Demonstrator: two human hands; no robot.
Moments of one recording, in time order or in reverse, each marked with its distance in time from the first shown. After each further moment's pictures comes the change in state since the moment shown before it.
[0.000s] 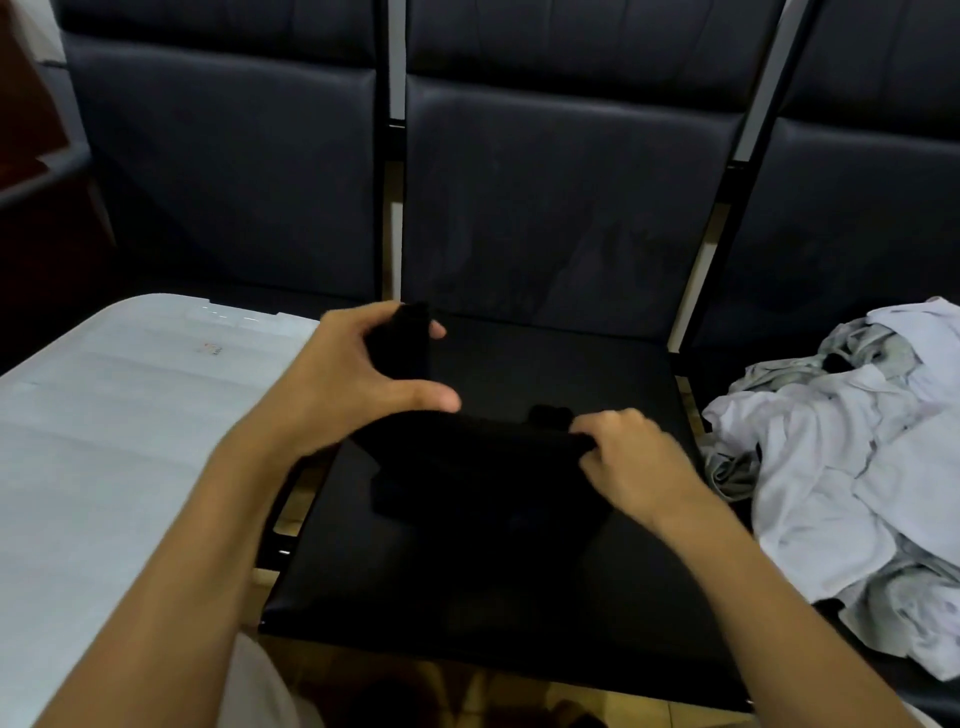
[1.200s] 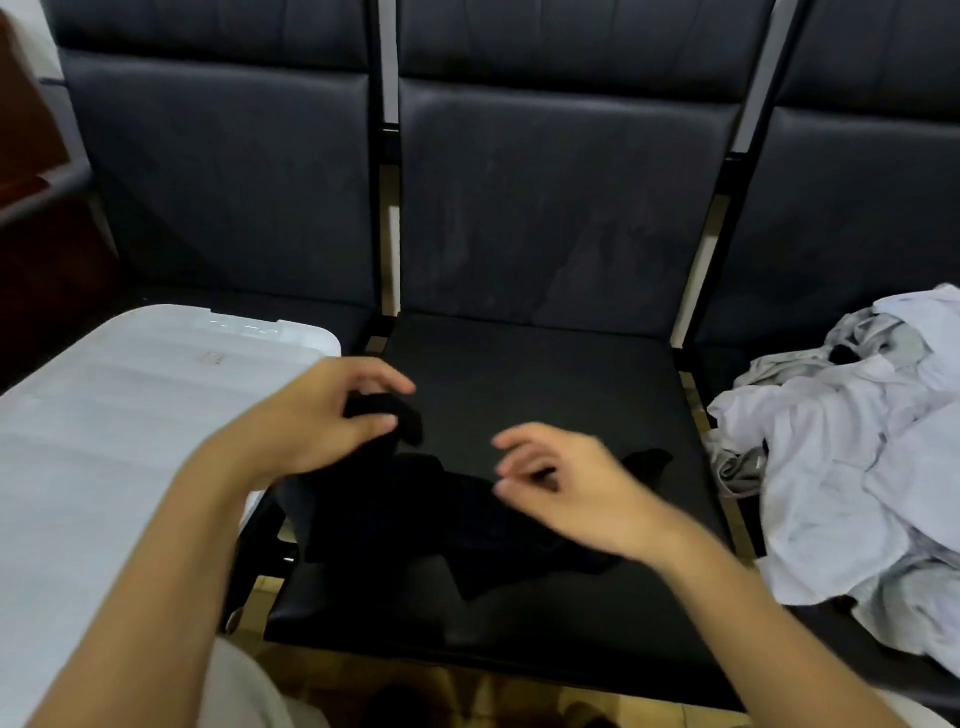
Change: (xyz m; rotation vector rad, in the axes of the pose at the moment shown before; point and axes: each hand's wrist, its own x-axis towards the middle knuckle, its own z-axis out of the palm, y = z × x) left_hand -0.006 -0.030 -0.008 0.213 -0.182 -0.141; right_hand -0.012 -0.025 0.023 0.714 -0.128 -0.185
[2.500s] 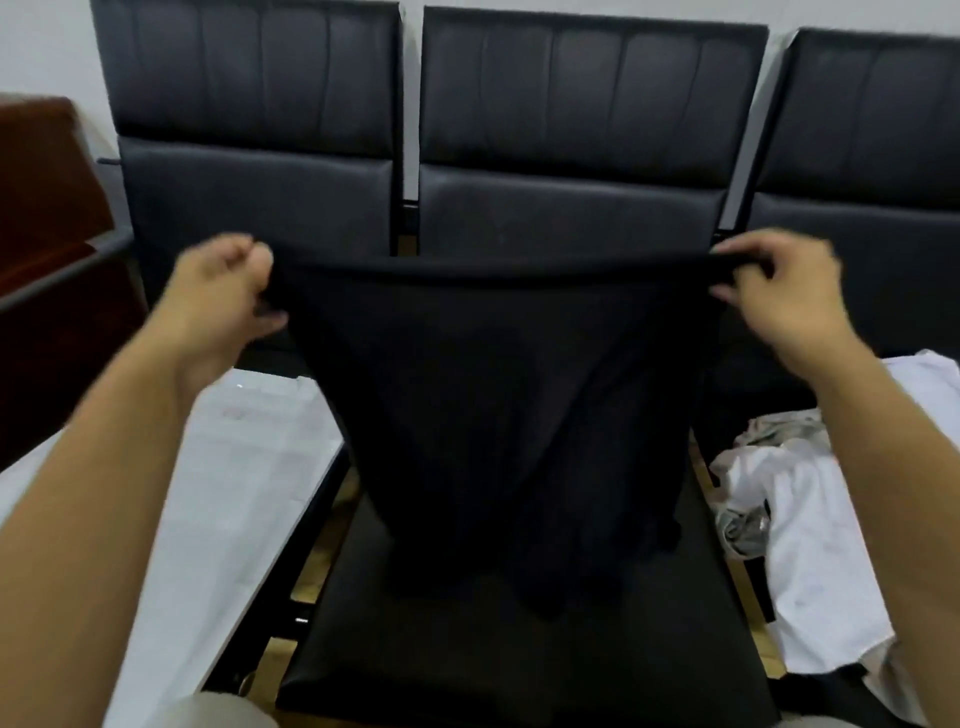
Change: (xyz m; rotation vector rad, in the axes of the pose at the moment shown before) left_hand 0.050 0.011 -0.119 -0.588 0.609 -0.050; right_hand 0.060 -0.039 -0.213 -0.173 0.896 -0.125
